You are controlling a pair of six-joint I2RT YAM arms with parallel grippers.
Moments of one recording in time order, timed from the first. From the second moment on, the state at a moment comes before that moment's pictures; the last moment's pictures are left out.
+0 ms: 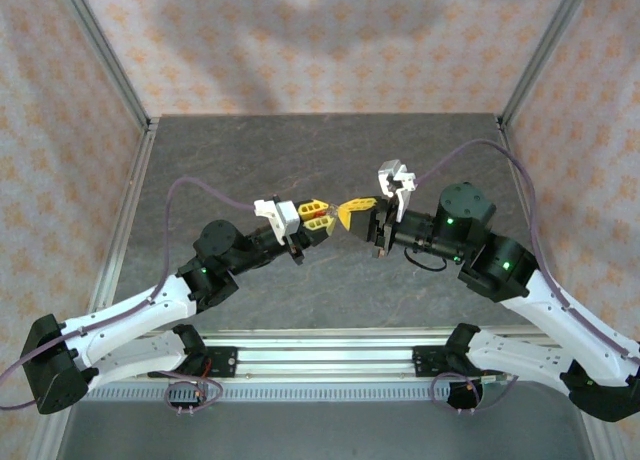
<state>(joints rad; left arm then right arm) -0.85 0.97 0.68 0.52 0.24 0.01 0.88 0.88 1.15 -0.37 -0.30 0.37</state>
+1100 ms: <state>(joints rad) -0.85 0.98 0.68 0.53 0.27 0.00 0.88 0.88 1.15 -0.37 -0.30 0.37</state>
